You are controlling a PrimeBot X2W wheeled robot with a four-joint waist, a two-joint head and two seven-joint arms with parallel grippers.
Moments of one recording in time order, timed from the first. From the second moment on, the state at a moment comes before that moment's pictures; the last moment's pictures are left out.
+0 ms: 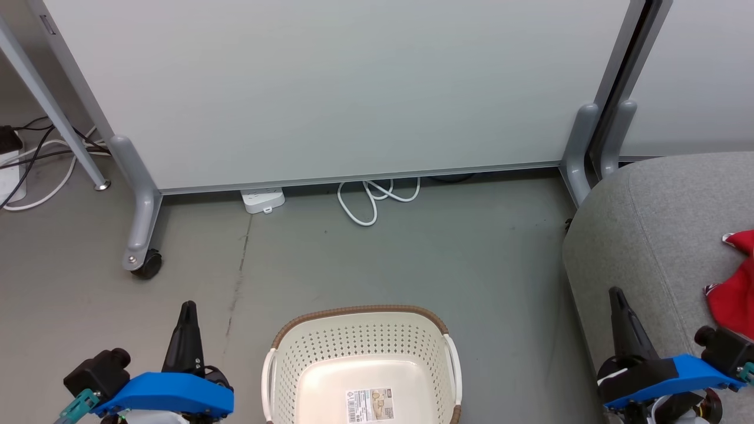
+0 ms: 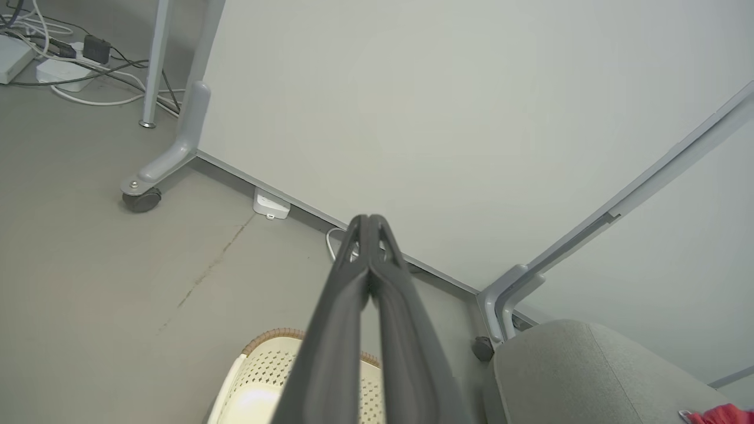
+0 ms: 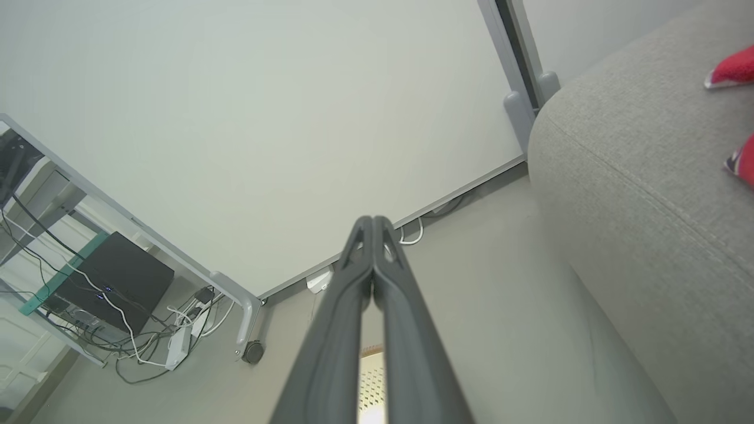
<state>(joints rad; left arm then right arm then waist) -0.06 0.05 0.01 0.33 -0.63 -0.13 -0.14 -0.09 -0.06 -0.06 0.34 0.61 0.13 -0.14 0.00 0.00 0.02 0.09</state>
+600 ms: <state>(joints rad) -0.07 0.05 0.04 0.31 -0.88 -0.13 -0.07 -0.09 -0.06 -0.07 0.32 0.87 0.13 -0.07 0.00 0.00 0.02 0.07</state>
